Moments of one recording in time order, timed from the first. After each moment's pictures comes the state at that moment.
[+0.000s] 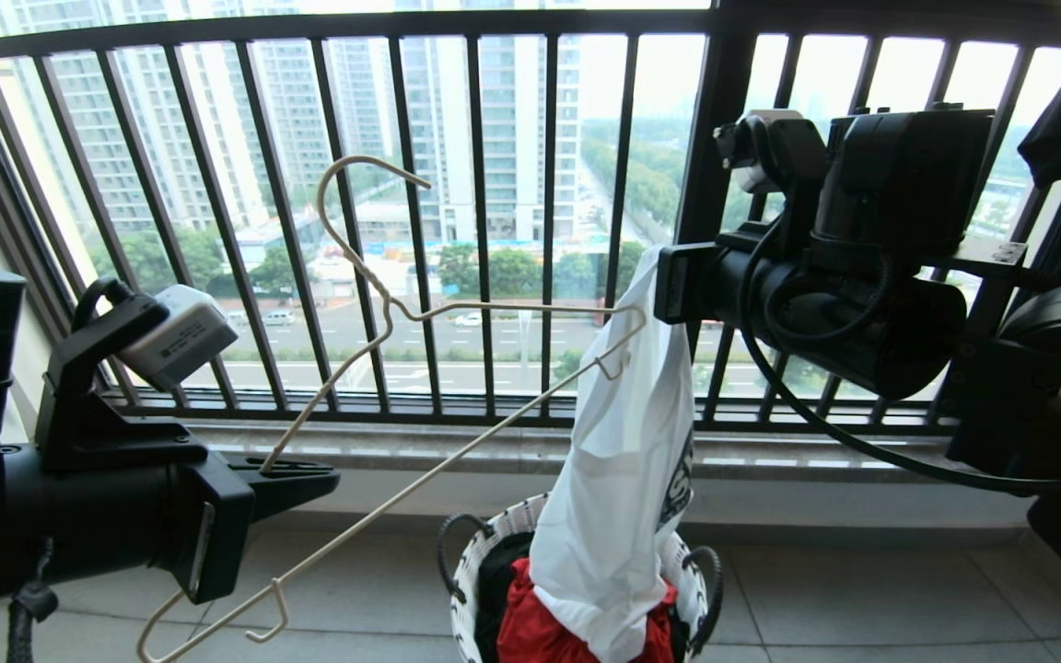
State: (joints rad) left arm -0.44 1.19 -0.84 0.13 -0.22 0.03; right arm 0.62 1.71 -1.24 -0.40 -0.33 0.06
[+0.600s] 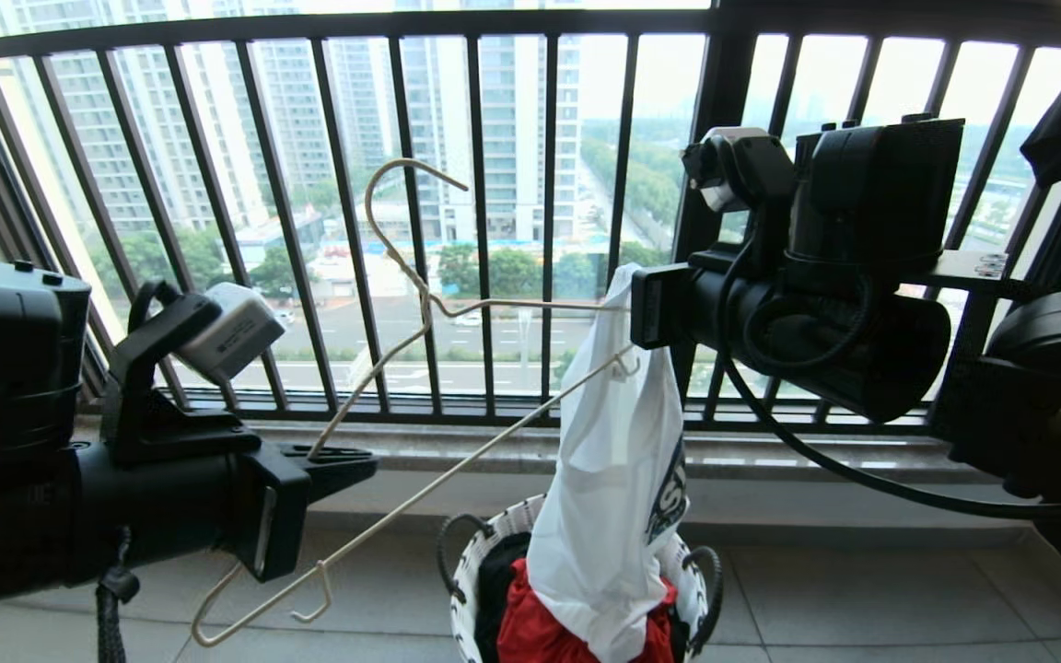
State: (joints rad) left arm -0.51 1.25 -0.80 -0.04 -0.15 -0.03; right arm 0.68 1.71 -1.25 -0.34 -0.34 0.07
